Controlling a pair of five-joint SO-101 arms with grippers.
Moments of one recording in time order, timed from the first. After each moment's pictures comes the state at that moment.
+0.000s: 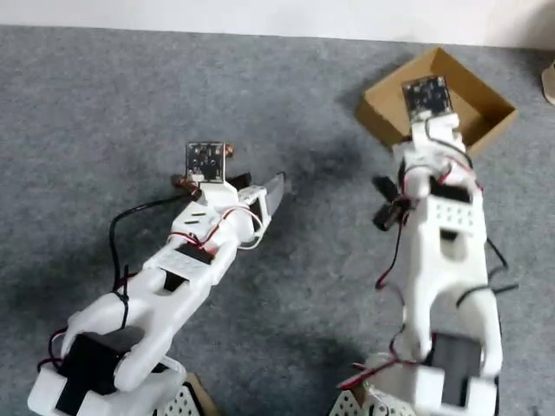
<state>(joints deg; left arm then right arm) 16.5 -13.8 64.2 -14.5 24.8 7.1 -8.4 28.4 18.5 29.4</state>
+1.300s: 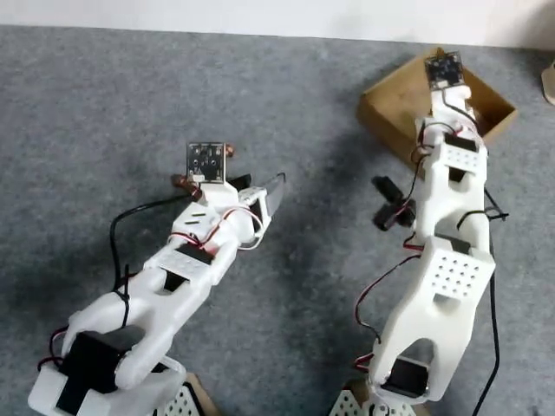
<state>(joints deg) 16.5 -13.6 64.2 -14.5 24.8 12.4 41.8 -21.1 24.6 25.6</state>
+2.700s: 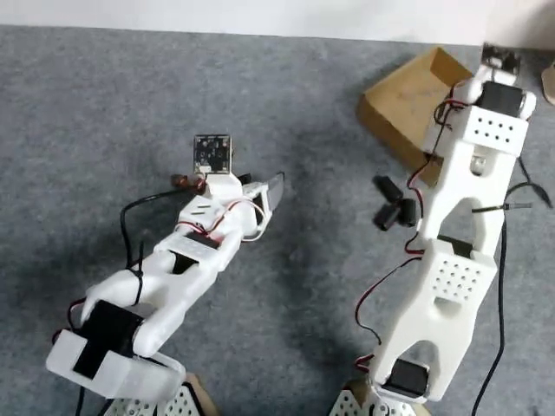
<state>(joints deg) 15.3 -2.9 57.4 -14.5 24.8 12.9 39.7 -55.9 99.9 -4.3</state>
